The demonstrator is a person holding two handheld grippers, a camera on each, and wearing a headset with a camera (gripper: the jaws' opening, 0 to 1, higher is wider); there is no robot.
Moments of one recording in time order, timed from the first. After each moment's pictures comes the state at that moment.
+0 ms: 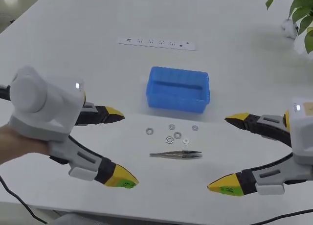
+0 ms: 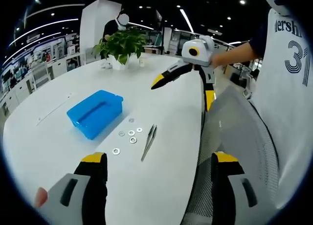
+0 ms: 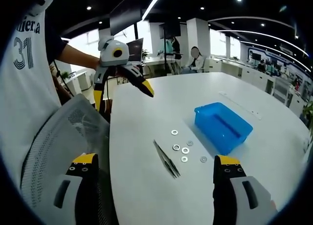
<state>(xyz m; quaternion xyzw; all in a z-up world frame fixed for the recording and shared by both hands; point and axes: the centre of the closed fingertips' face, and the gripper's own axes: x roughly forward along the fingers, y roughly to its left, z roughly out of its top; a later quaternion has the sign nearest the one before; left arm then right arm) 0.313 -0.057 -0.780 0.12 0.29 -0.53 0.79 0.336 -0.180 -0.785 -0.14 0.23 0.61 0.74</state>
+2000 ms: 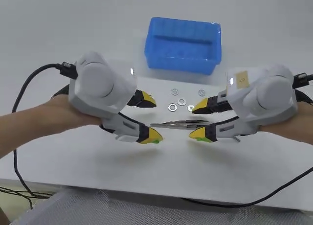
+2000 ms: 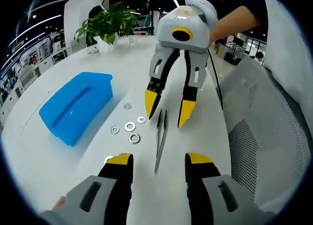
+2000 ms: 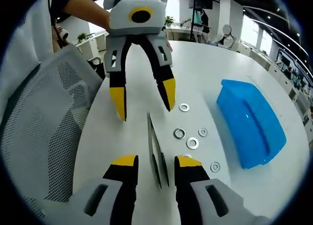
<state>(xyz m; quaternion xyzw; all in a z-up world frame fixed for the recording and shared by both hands) 0.355 -0.100 -0.869 0.19 0.32 -0.56 0.74 0.364 -0.139 -0.883 -0.29 0.29 0.66 0.63</state>
